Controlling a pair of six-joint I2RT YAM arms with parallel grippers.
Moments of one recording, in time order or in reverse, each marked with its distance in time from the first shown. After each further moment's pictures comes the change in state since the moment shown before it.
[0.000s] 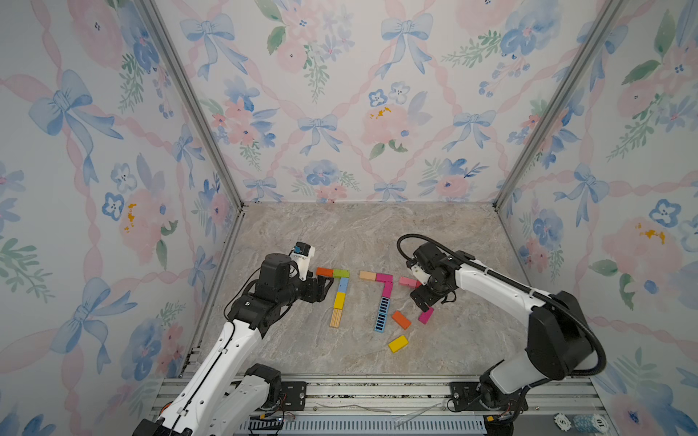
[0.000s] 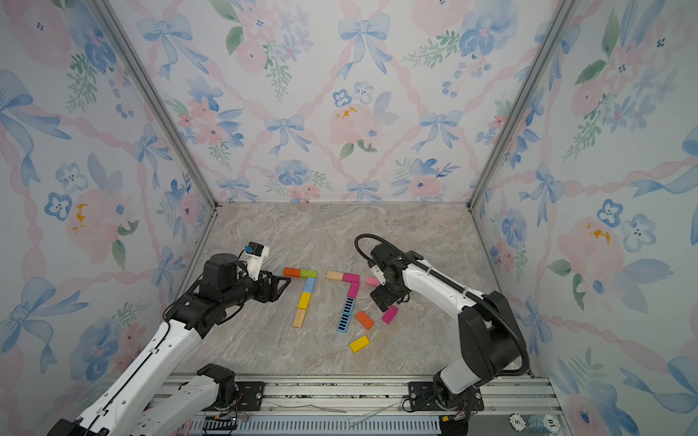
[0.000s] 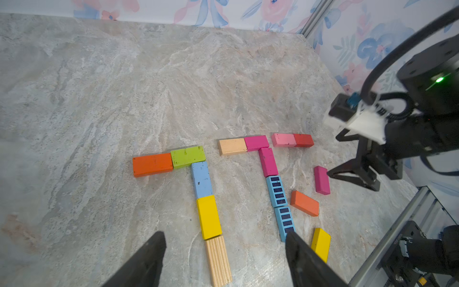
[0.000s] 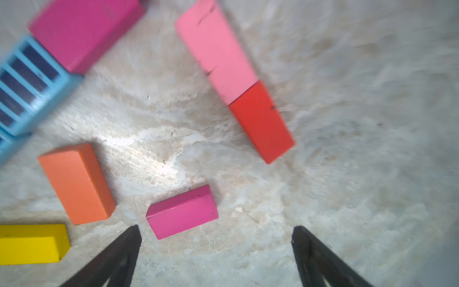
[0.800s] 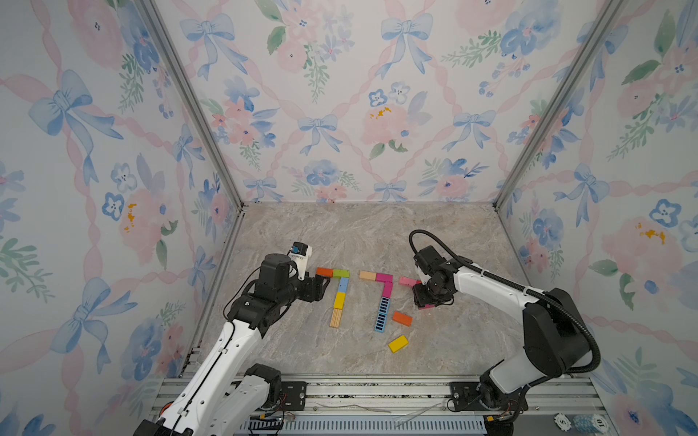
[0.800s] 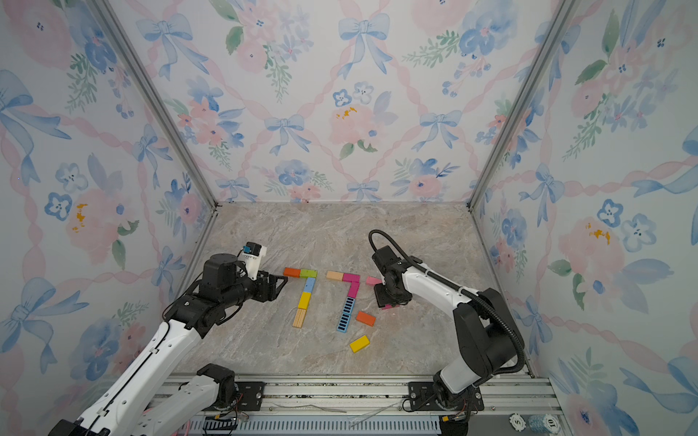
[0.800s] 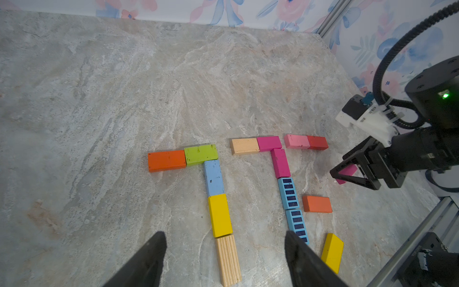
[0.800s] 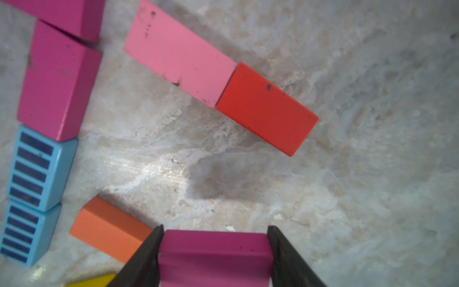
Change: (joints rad) left arm 0.051 -0.006 -0.001 -0.019 -0.043 -0.003; right arm 0.035 0.147 -0.025 0.032 -0.079 0.269
